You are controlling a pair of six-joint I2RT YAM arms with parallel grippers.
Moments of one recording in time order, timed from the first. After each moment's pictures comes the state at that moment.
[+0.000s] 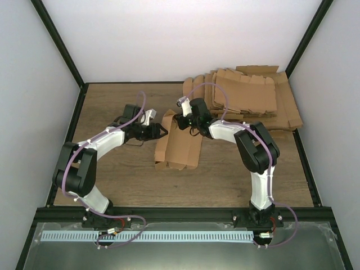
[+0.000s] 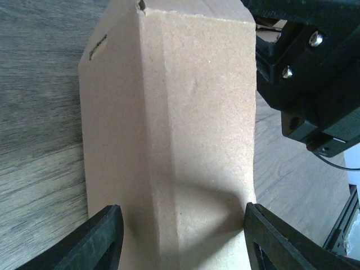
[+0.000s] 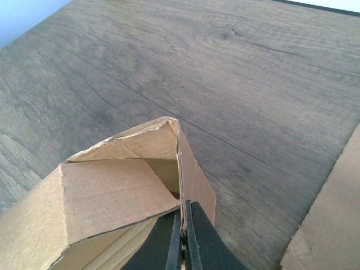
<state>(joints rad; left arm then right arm) -0.32 1.63 0.97 -0.23 0.60 -0.42 0.56 2.00 1.25 0.23 -0.28 0.09</state>
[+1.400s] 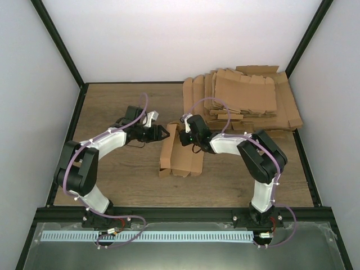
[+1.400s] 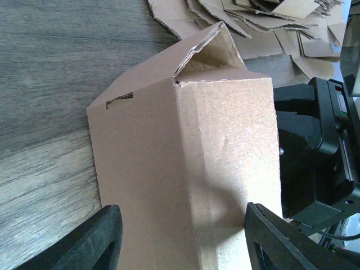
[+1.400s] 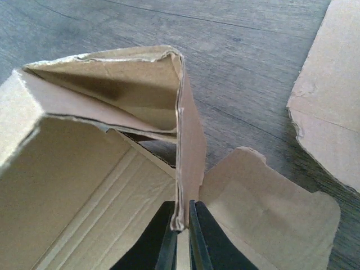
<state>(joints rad) -0.34 1.64 0.96 -0.21 0.61 -0.42 0.67 1.85 1.00 0.16 -0.05 0.25</state>
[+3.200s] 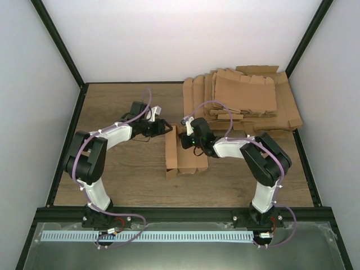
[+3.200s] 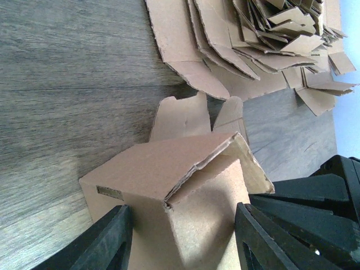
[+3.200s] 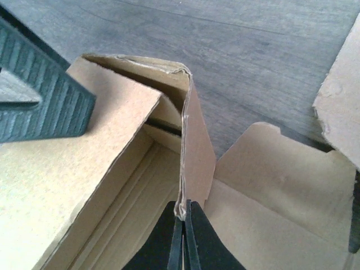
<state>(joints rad) -0.35 1.79 1.06 -0.12 0.60 -0.49 0.67 1.81 0.91 0.28 -0.12 0.22</state>
